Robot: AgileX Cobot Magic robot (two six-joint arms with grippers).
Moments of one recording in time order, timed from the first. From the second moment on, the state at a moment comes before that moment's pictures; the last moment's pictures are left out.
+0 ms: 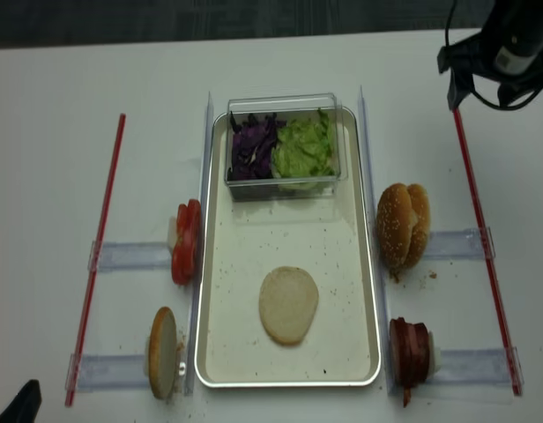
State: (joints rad) left arm -0.03 -0.02 -0.49 -0.01 1.19 0.00; right arm -0.01 1.88 -1.48 0.12 1.02 -0.07
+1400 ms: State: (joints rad) left arm -0.03 -0.02 -0.49 -0.01 1.19 0.00; right arm 0.14 1.89 -1.56 0.11 1.03 -0.10
